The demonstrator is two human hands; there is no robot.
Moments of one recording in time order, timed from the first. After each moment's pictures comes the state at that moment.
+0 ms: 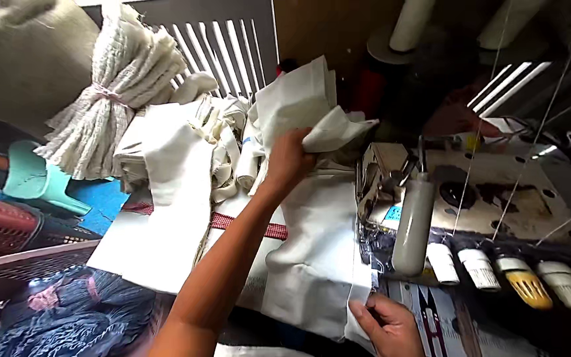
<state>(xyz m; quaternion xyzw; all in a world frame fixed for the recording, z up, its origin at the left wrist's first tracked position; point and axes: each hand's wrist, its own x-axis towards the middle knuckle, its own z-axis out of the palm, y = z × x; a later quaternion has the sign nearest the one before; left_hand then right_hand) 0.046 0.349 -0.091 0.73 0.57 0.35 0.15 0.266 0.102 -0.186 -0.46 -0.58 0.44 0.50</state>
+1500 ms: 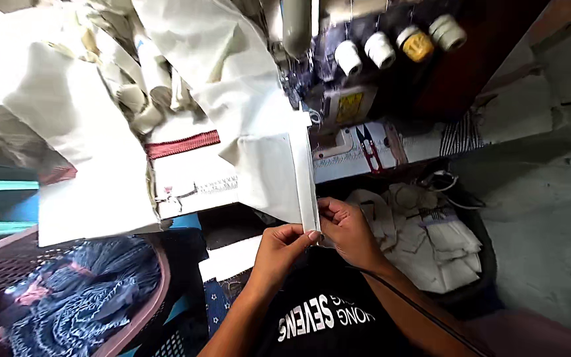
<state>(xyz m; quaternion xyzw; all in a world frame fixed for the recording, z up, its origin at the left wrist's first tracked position) 0.069 -0.007 -0.181 0.44 0.44 0.34 0.70 0.237 -0.012 -0.186 -0.50 -0.39 0.57 0.52</state>
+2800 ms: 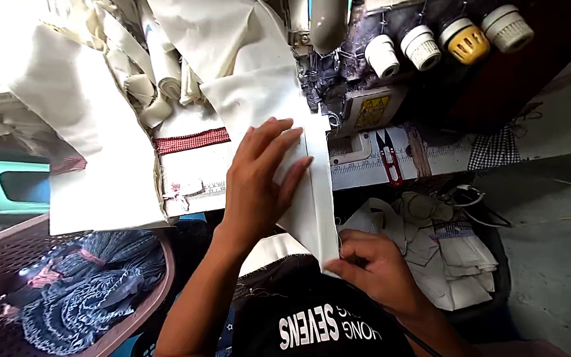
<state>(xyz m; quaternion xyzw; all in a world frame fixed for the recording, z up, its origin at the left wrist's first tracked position) 0.062 0.116 -0.110 0.83 0.41 0.34 0.16 0.258 -0.027 -0.164 -0.42 -0.55 0.52 0.50</state>
